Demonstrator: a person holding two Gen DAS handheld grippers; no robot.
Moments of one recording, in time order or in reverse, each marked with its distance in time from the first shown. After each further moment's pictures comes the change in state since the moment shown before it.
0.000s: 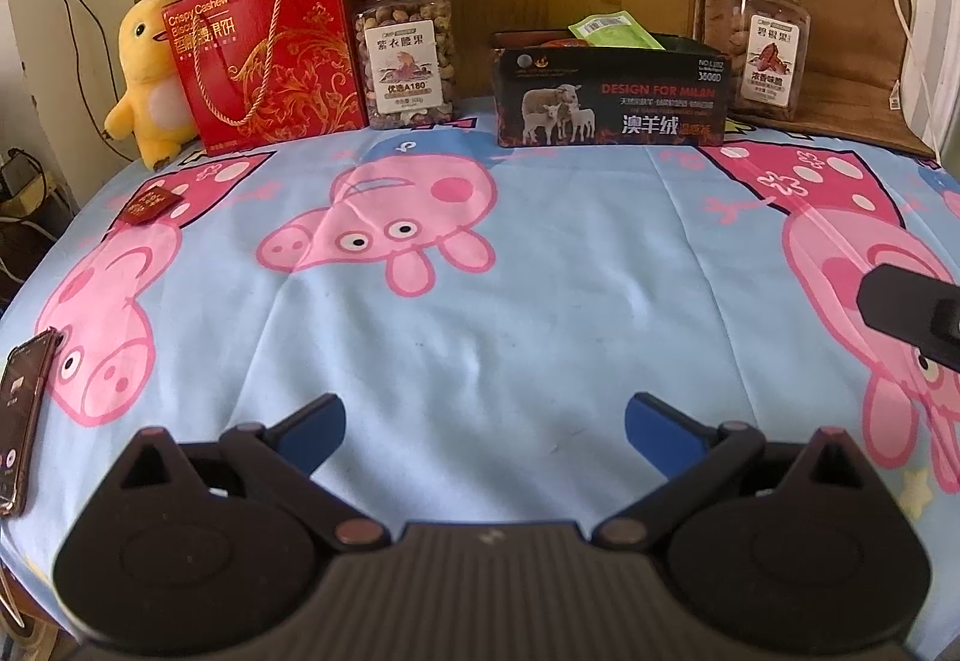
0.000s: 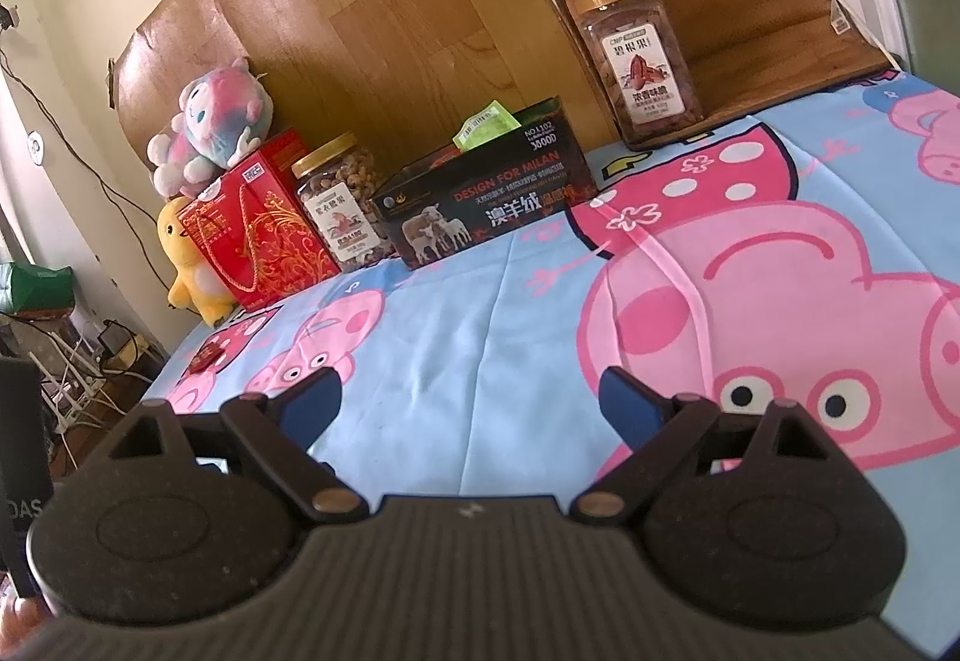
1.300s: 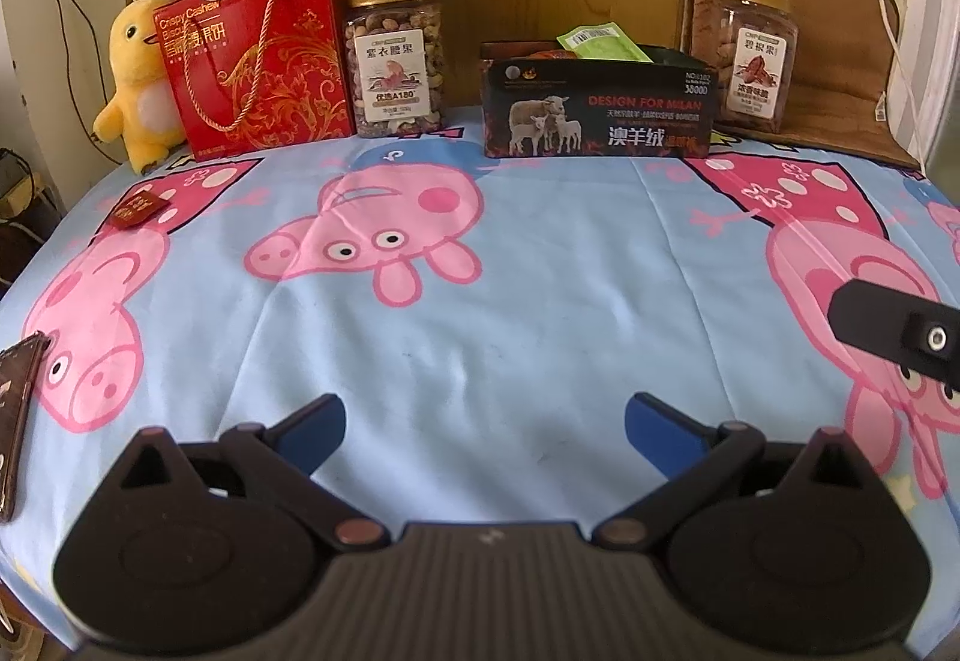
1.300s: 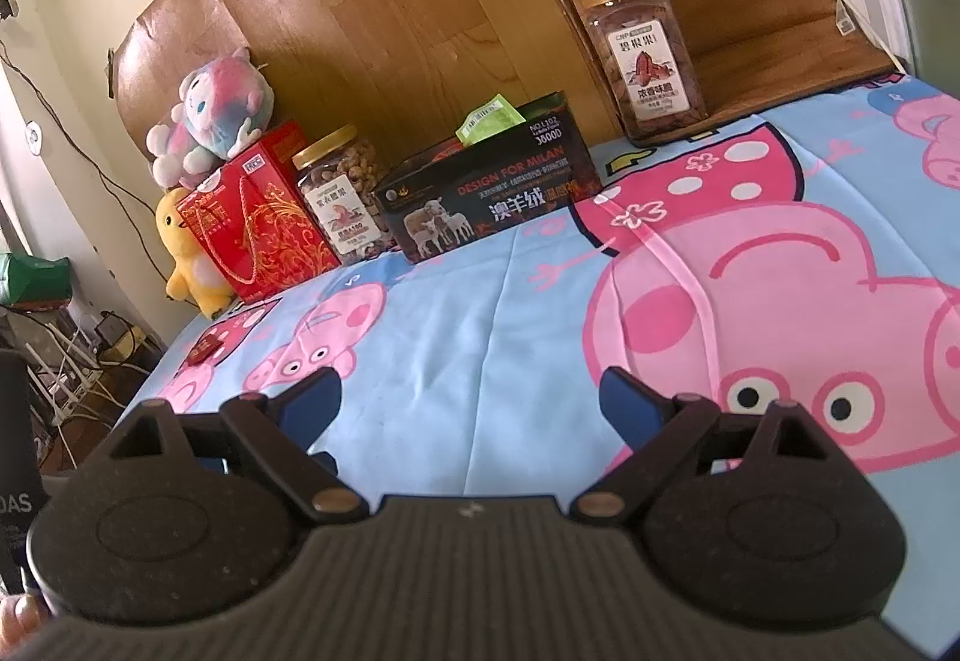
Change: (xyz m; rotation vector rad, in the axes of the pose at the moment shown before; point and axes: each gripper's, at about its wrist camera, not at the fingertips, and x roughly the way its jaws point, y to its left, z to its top) left arm -0.002 0.000 0.001 -0.003 -0.017 -0.038; right arm 0.003 0.004 0.000 -0.014 0.014 -0.011
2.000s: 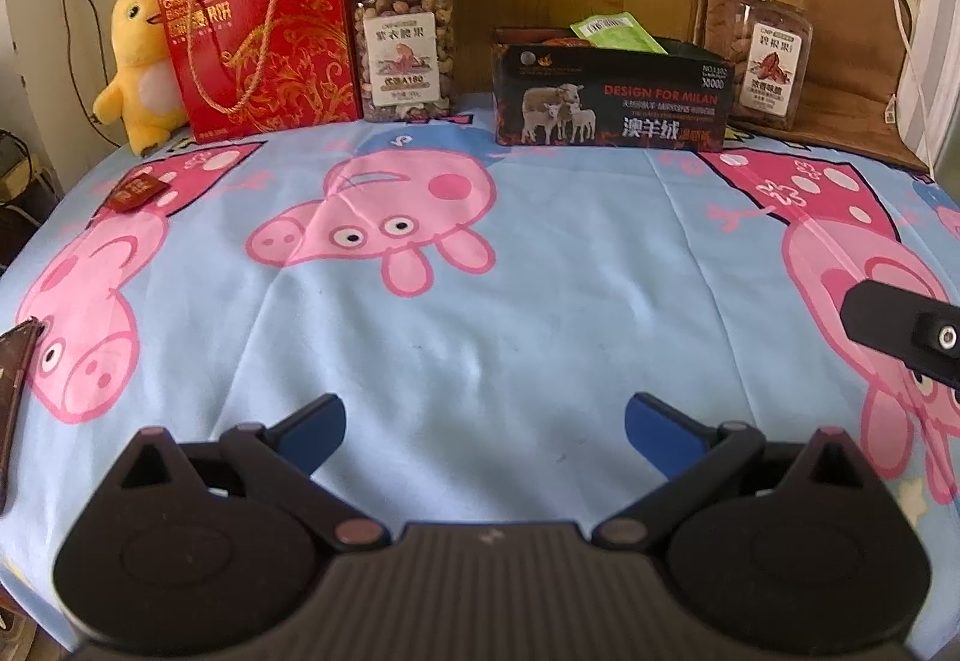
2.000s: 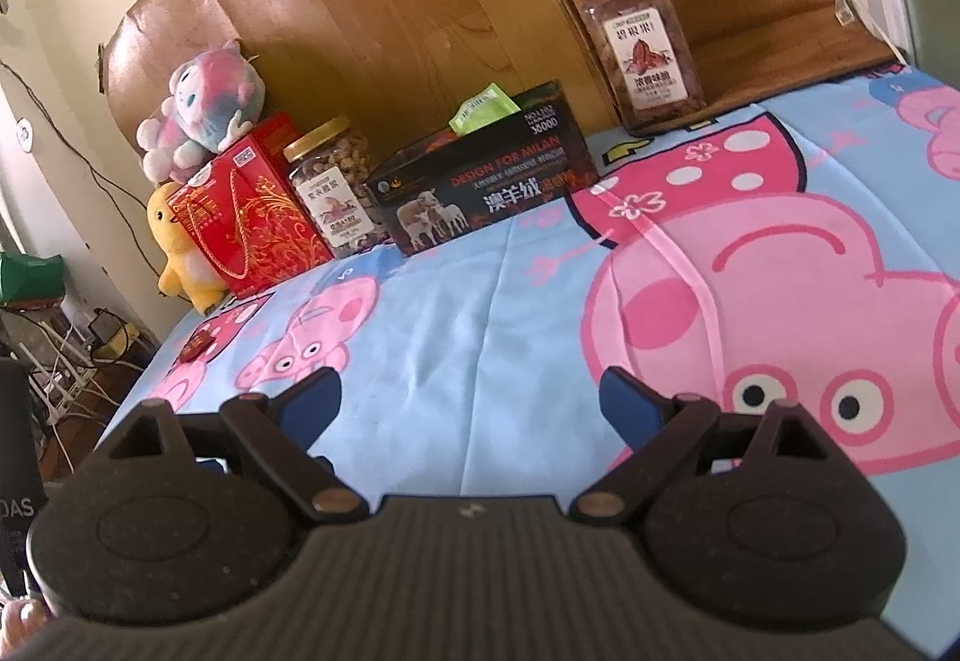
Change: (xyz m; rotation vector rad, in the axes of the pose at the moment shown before) left arm 0.009 0.010 0.001 -0.022 0.014 -0.003; right arm 0.006 0.002 0.001 0.010 0.019 -0.012
